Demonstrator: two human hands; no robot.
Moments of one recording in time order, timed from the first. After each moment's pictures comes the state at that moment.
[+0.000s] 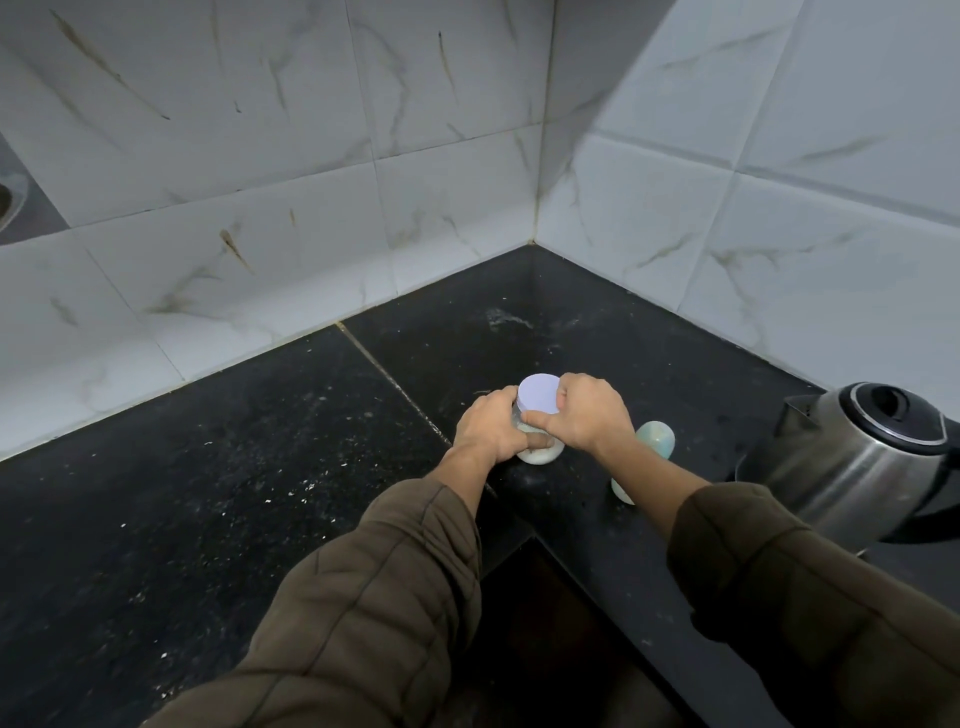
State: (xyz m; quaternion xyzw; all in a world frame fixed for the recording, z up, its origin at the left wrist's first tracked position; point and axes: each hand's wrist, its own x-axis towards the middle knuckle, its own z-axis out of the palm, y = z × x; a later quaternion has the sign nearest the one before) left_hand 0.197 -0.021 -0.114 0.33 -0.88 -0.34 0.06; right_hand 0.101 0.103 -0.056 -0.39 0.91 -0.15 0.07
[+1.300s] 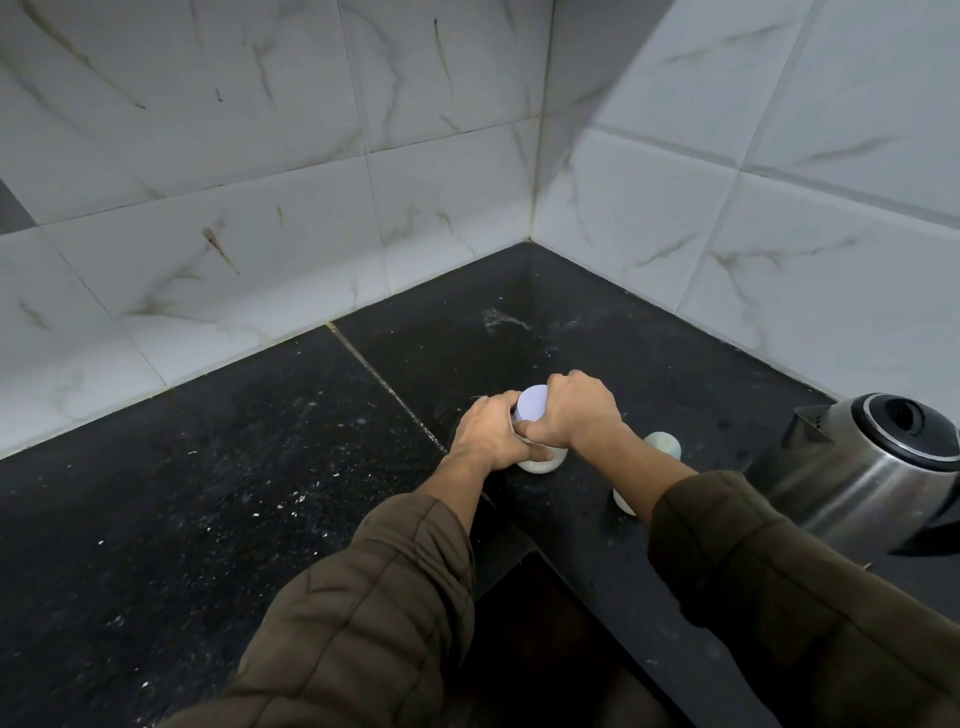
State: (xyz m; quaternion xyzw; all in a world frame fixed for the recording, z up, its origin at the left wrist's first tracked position) left_hand 0.193 -0.025 -0.112 0.33 -0.87 -0.36 0.07; right_hand 0.090 0.066 -0.058 -0.42 0.91 0.02 0.05
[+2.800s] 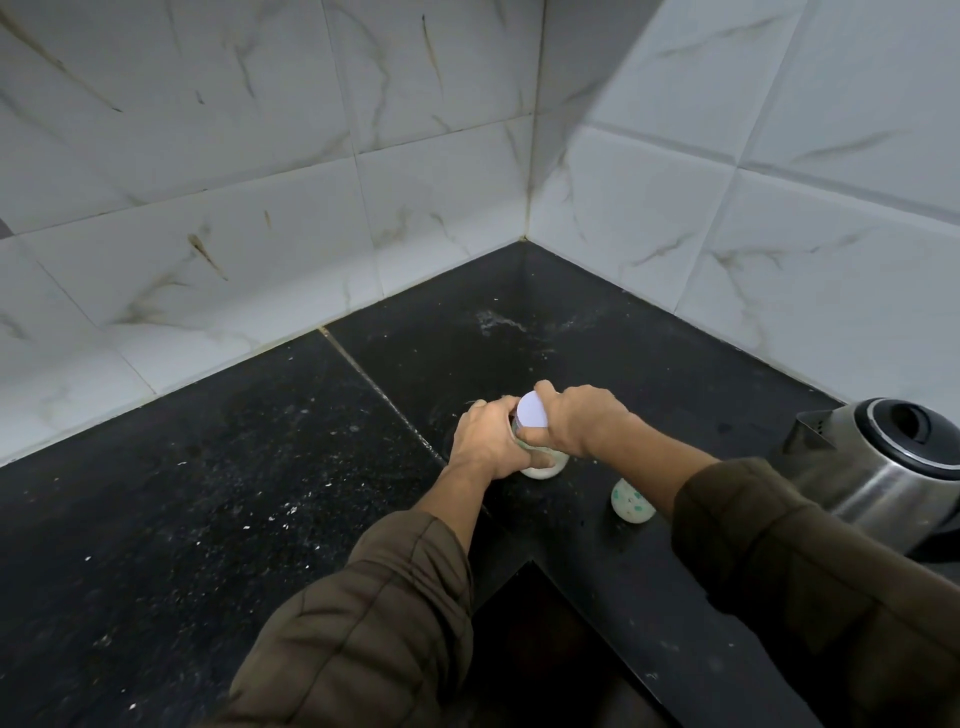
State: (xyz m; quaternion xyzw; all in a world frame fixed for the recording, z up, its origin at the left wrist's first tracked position) left_hand 0.188 -0.018 -0.105 0.35 -0.87 -0.33 0.07; right_hand 0.073 0.075 -0.050 -0.48 0.86 0.11 0.09
